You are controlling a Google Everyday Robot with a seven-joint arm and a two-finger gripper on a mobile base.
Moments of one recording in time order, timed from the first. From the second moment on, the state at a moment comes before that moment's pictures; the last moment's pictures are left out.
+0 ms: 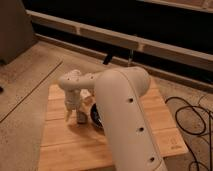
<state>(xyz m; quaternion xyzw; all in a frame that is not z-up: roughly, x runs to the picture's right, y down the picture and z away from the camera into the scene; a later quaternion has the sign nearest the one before) -0.181 0.170 0.863 -0.40 0.20 0.45 0.77</state>
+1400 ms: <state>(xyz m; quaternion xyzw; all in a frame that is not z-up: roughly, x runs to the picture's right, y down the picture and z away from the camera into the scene) -0.192 0.073 0.850 -0.30 0.14 0.50 0.80</state>
